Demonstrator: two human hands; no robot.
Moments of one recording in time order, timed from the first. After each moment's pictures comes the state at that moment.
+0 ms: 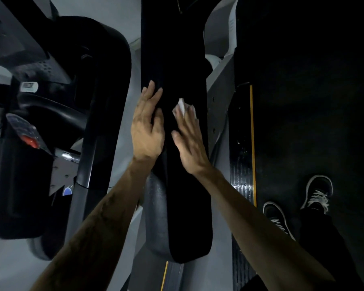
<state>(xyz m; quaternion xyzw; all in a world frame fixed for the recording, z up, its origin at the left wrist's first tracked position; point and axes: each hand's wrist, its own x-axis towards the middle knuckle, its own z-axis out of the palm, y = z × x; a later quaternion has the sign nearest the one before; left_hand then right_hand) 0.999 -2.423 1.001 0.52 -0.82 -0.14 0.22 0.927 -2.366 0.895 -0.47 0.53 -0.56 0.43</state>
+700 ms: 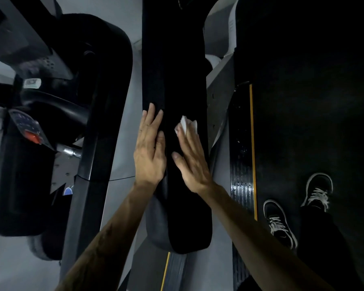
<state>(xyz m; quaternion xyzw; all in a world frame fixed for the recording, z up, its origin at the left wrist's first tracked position) 1.023 -2.353 0.997 0.54 -0.80 -0.17 0.20 0.943 -2.306 0.885 -0.51 0.51 -0.57 0.40</state>
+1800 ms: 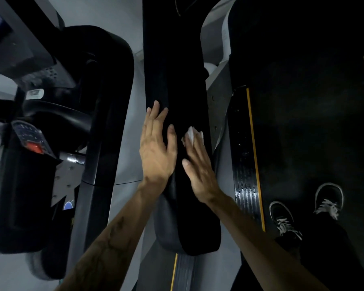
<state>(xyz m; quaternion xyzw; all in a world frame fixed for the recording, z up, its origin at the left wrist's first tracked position) 1.018 -2.359 0.993 0.54 -0.81 -0.08 0.19 0.959 -2.277 0.880 -0.47 0.53 -0.57 0.42</state>
